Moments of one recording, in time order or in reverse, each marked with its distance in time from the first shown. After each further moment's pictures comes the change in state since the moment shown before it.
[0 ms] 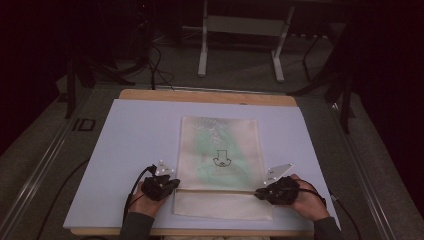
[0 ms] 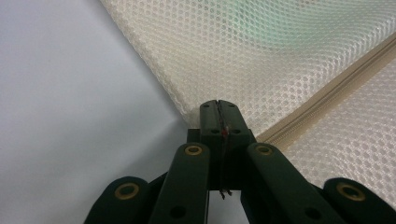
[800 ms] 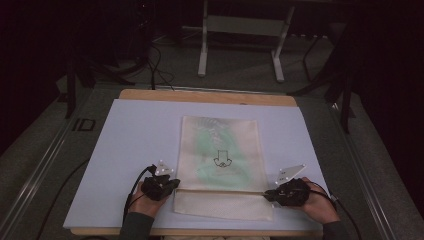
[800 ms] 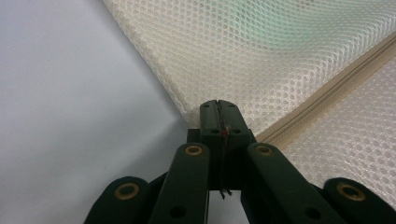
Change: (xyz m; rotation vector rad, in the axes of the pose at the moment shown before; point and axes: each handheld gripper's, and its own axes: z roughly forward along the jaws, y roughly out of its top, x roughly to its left) left arm 0.001 0.000 0.000 0.001 -0.004 -0.002; right arm -0.010 -0.028 -0.011 -0.012 0.009 0.078
